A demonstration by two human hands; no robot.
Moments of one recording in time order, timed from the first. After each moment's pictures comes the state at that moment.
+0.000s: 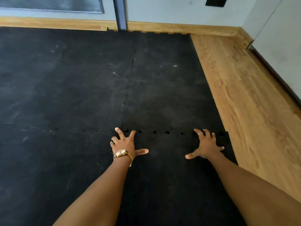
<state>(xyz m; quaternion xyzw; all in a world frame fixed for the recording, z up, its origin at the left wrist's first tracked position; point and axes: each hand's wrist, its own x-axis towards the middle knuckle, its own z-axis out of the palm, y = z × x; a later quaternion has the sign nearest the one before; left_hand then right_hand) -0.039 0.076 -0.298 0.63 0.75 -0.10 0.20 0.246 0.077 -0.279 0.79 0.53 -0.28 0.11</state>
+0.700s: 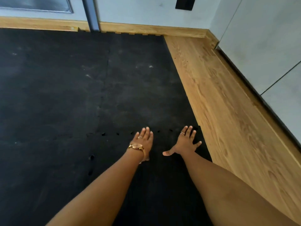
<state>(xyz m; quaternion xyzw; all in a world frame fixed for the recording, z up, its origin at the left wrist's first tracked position) 0.073 0.080 -0.276 0.84 0.47 -0.21 0.12 0.244 0.062 -0.280 0.84 0.46 -0.27 0.11</state>
